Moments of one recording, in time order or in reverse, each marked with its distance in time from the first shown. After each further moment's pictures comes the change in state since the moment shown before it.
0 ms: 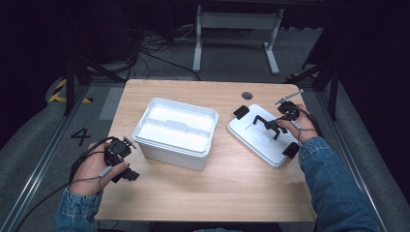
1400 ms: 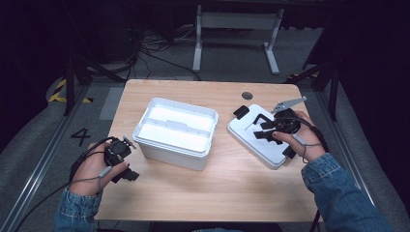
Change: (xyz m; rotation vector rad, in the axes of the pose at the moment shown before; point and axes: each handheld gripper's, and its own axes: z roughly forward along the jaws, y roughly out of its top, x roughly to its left) left arm -0.001 -0.001 0.000 -0.002 -0.007 -0.009; right arm 0.101 -0.003 -0.050 -0.154 0.021 -0.154
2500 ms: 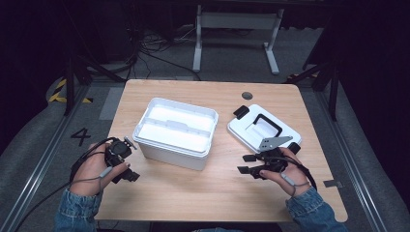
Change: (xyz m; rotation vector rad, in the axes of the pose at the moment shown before) left arm 0.000 0.001 0.001 0.005 0.012 0.016; right arm 0.073 -0.064 0.040 -0.088 0.178 -0.051
